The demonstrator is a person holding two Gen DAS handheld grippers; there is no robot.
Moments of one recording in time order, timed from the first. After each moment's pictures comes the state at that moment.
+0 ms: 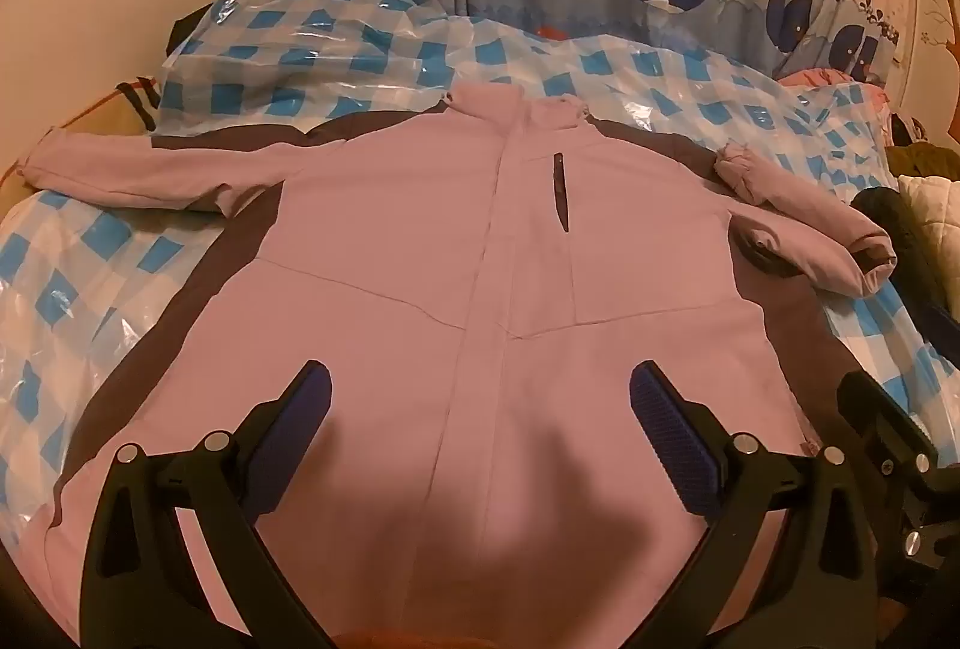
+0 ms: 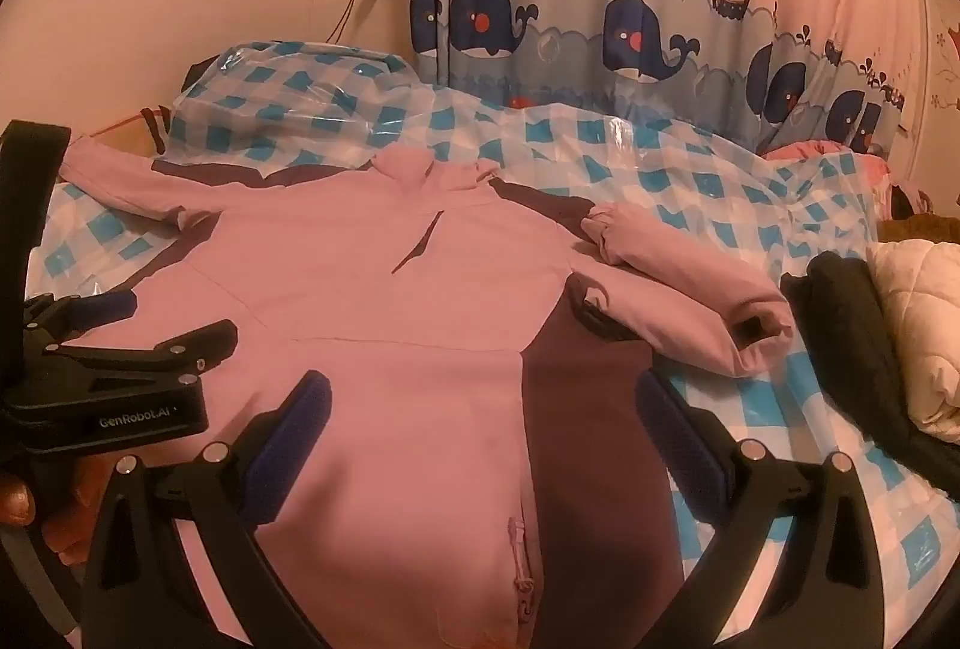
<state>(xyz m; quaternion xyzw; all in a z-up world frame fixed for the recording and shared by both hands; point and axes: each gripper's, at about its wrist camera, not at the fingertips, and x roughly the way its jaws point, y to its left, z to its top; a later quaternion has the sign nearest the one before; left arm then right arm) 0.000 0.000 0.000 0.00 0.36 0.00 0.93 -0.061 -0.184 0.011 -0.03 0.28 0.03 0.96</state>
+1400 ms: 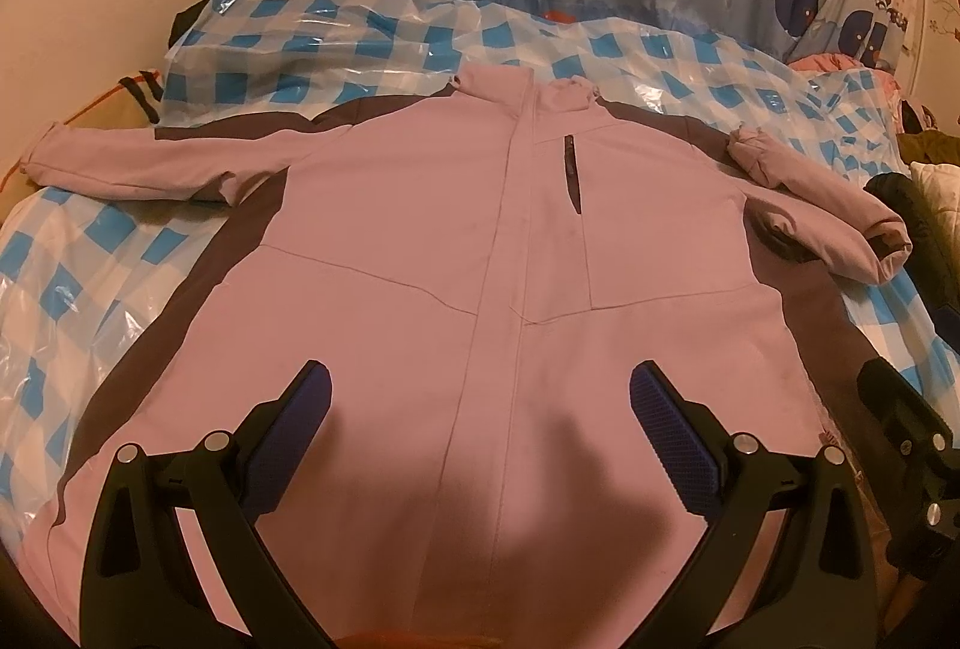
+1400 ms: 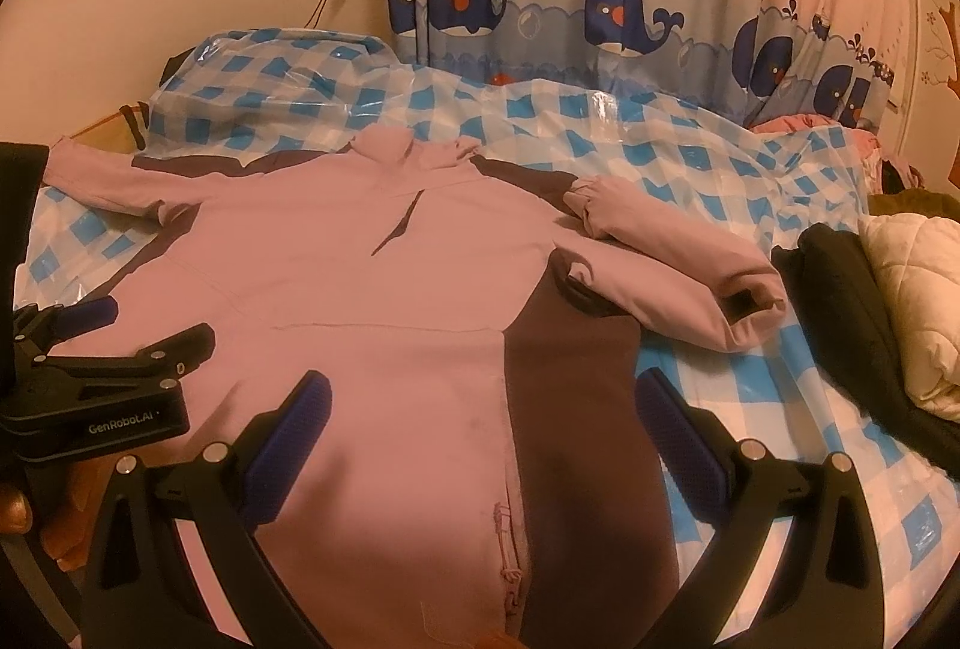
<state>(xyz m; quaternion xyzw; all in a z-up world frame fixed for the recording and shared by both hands) 0.004 0.008 -0.009 0.01 0.38 0.01 0.93 -0.054 -0.191 0.008 -0.02 0.31 0.01 0.95</state>
